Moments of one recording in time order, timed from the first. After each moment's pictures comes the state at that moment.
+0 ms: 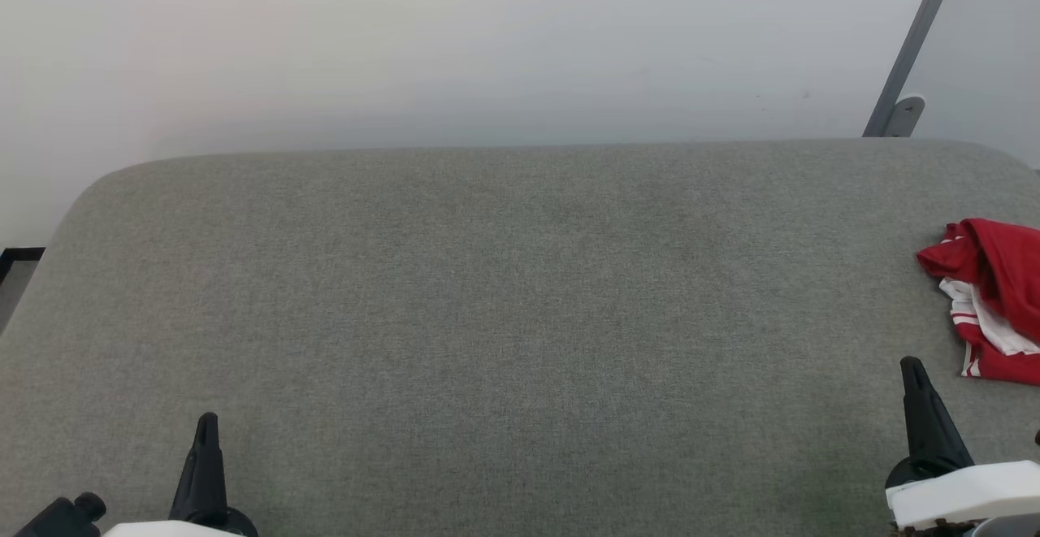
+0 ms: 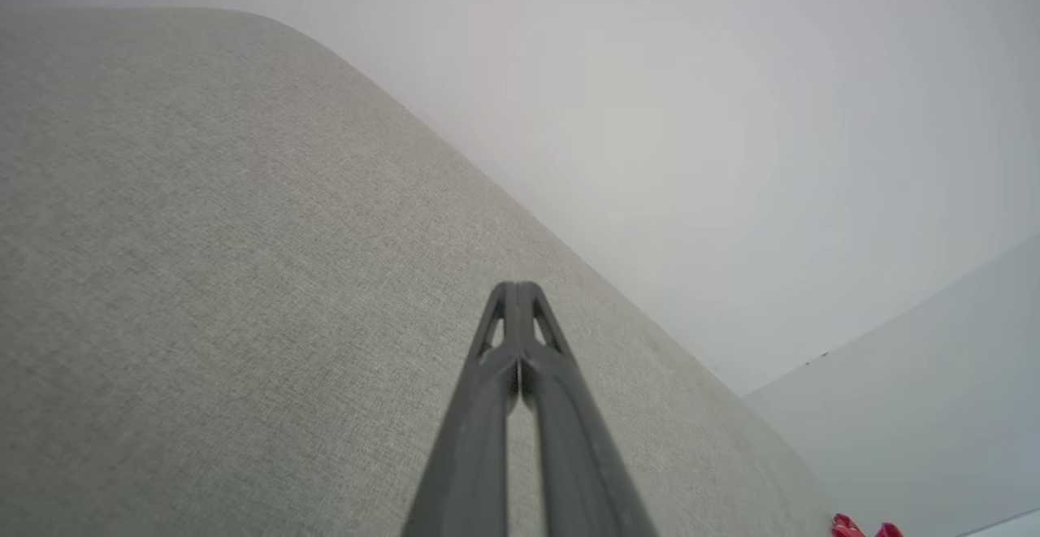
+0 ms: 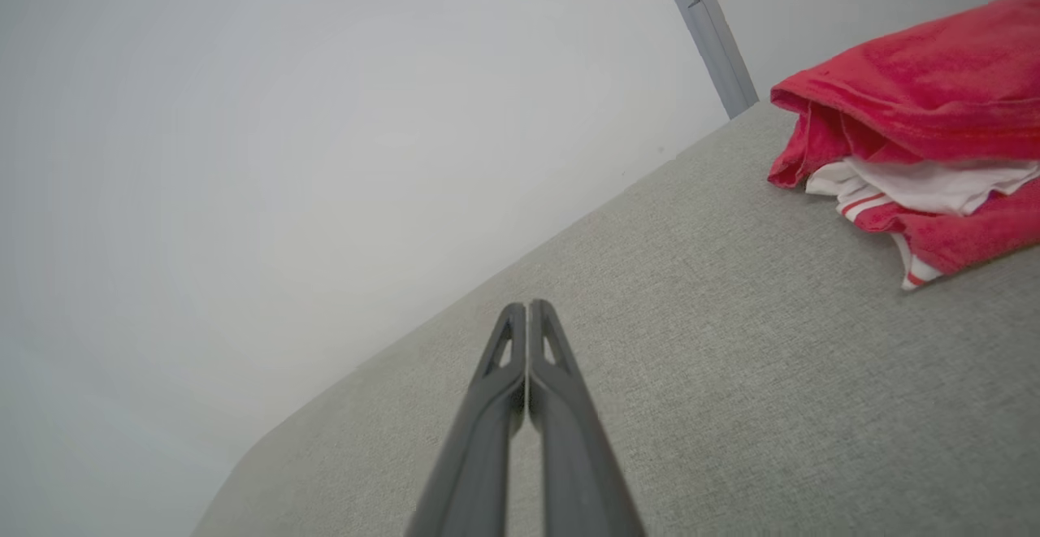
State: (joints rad) left arm 0.10 0.10 0.12 0.16 -0.83 -0.13 -0.11; right arm 0.05 -0.16 -0.08 0.16 0.83 0.13 -0.11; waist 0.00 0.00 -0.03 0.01
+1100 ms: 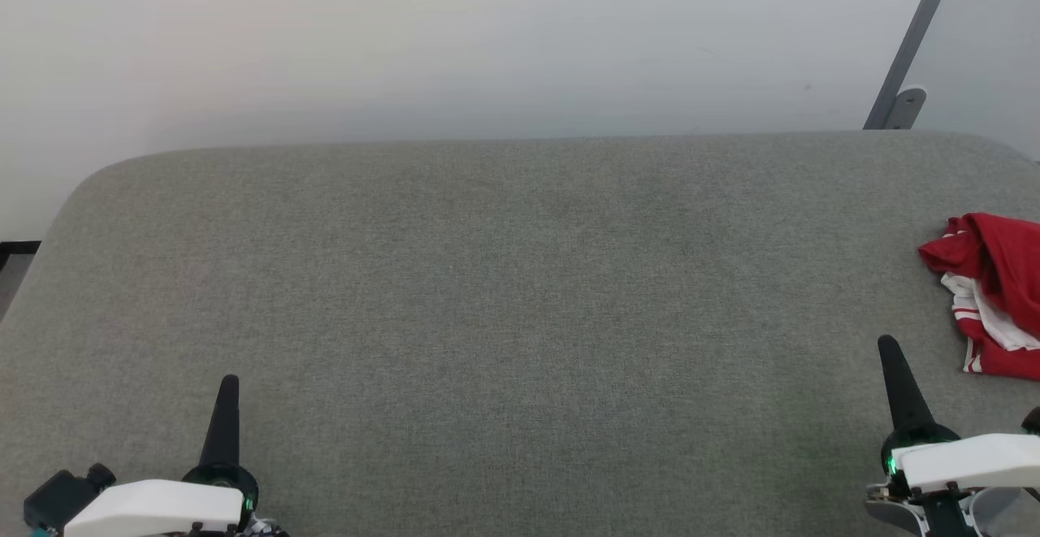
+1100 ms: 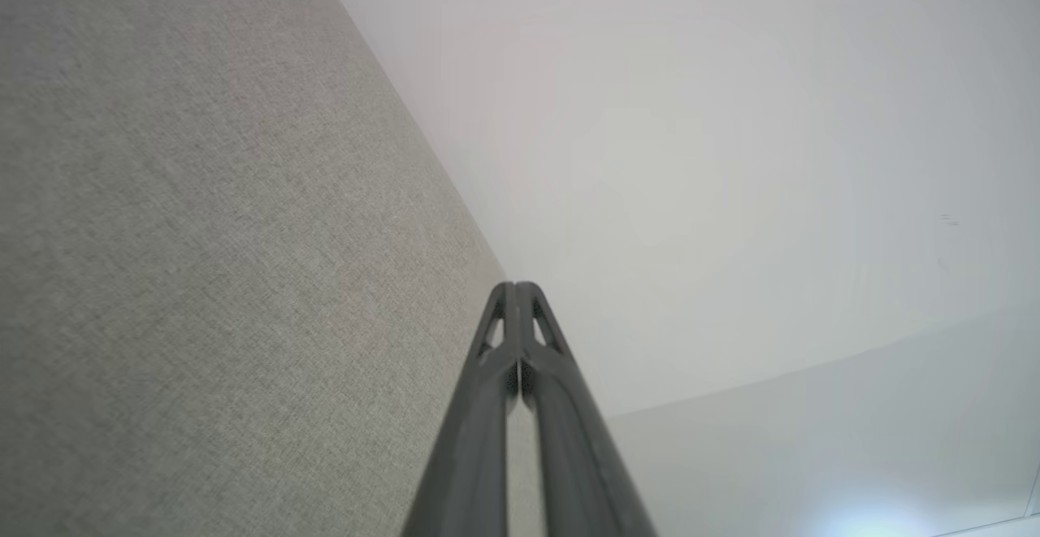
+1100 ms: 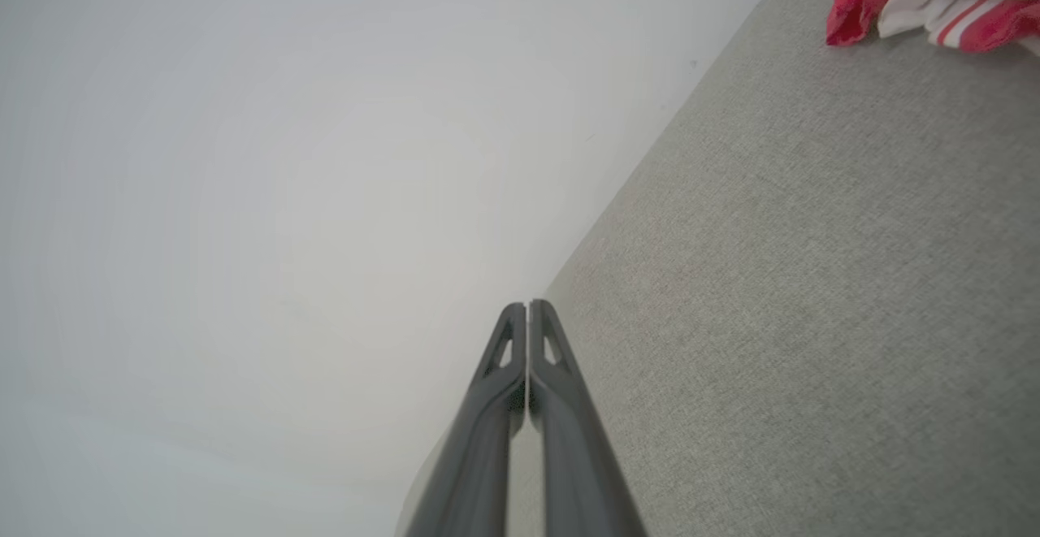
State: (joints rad) left arm 0.01 0.07 0.12 0.20 -1.18 -0.13 -0.01; right arm -0.02 -0.11 -0.10 0.20 1.18 0.13 -0.01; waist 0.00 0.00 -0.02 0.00
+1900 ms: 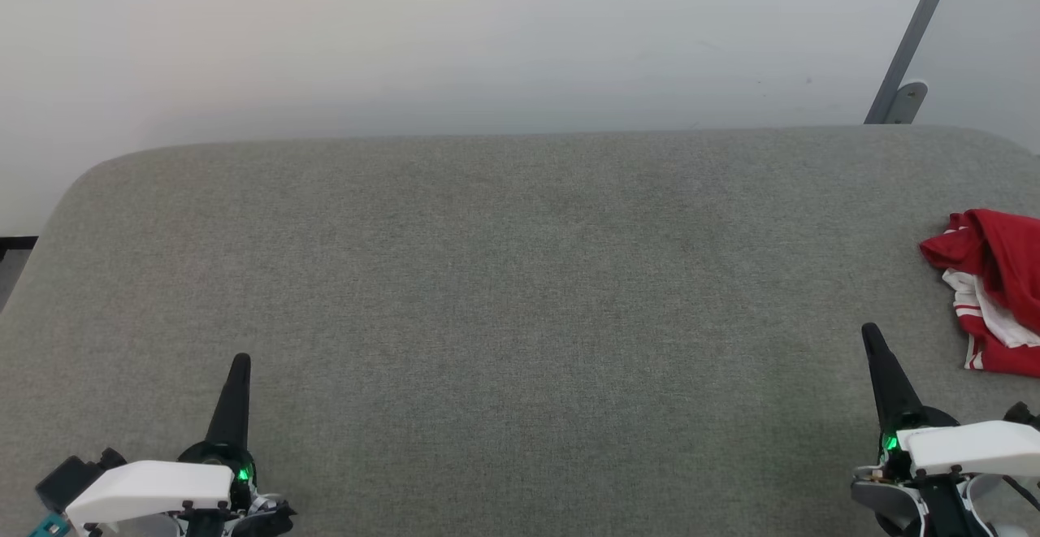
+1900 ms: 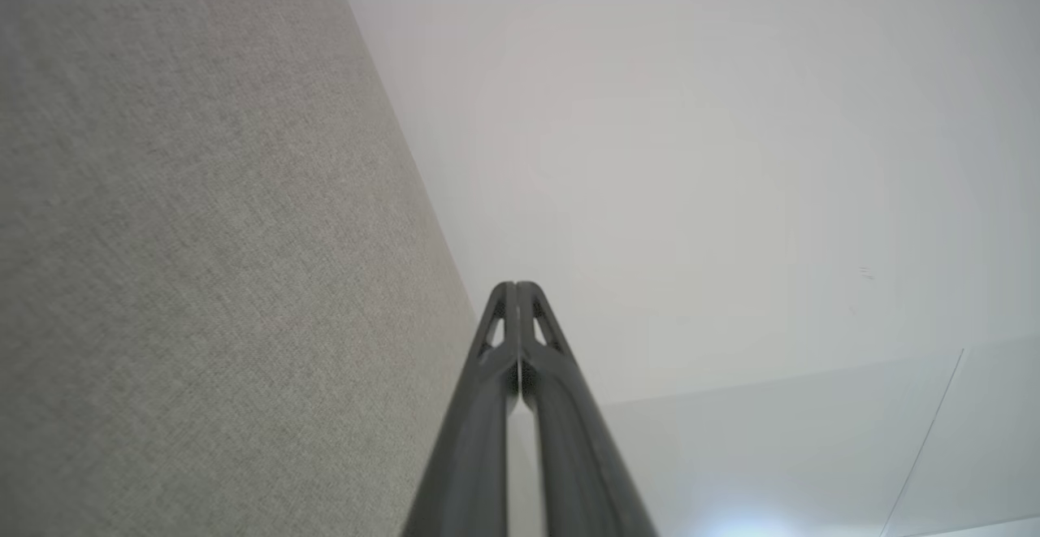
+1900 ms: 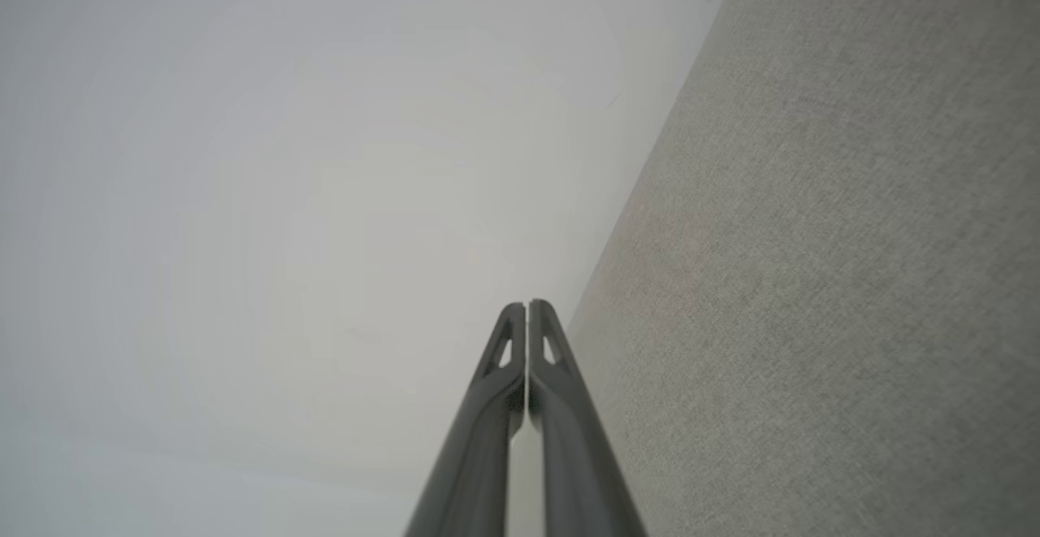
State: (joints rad) left arm -0.04 0.06 0.12 0.22 -1.38 -0.13 0.05; right arm -0.06 -0.08 -0.10 0.22 1.38 0.13 0.05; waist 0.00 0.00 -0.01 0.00
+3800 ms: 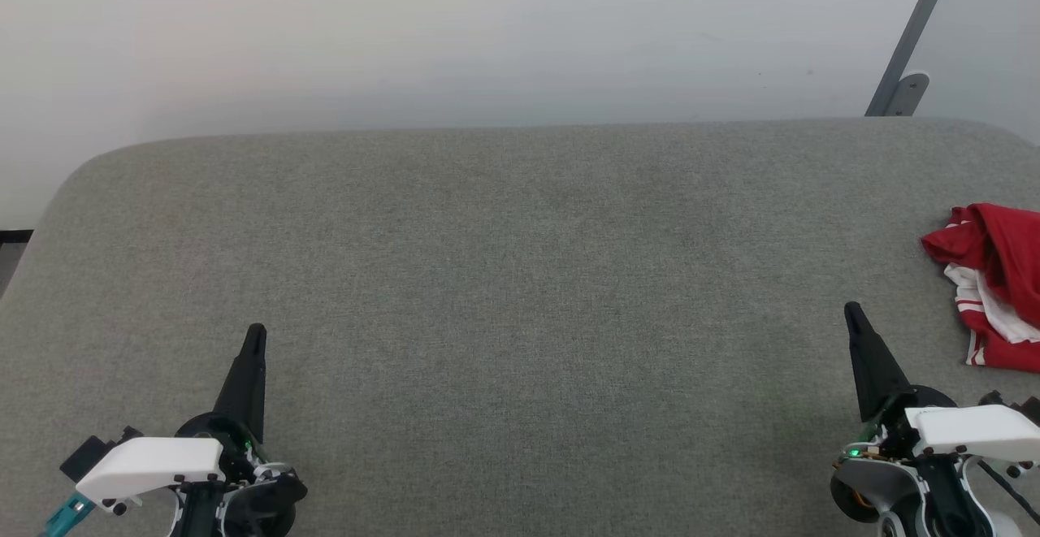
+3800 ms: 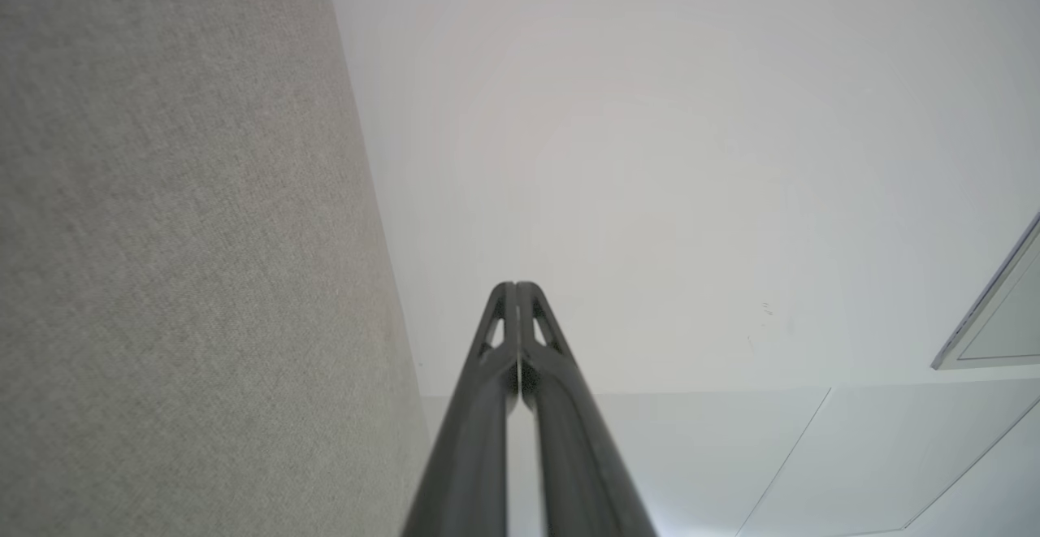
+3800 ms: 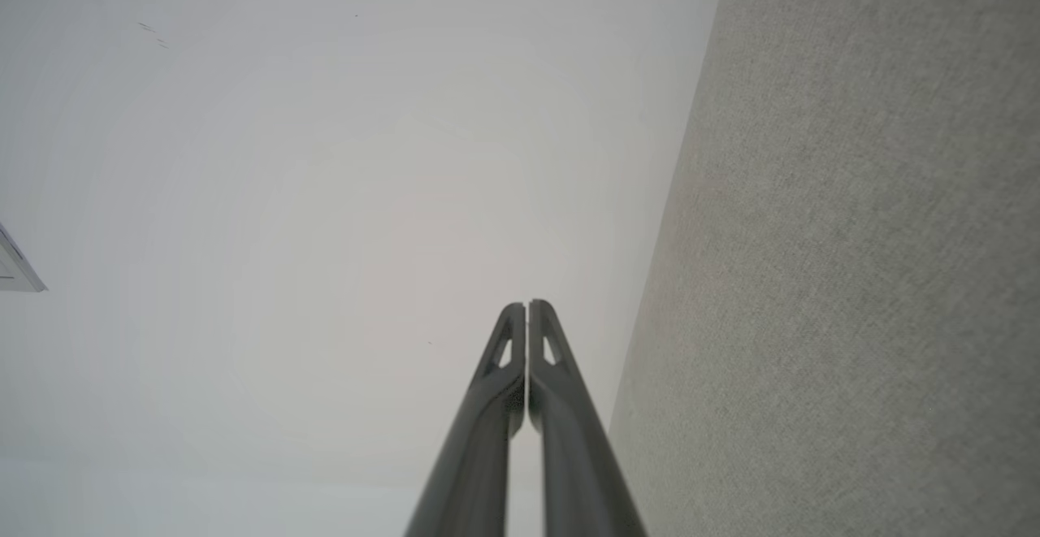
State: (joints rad) left arm -0.10 0.05 0.11 0.25 -1.61 -0.13 0.11; right arm -0.11 -0.05 -0.11 0.24 1.61 0.13 0.11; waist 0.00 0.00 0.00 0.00
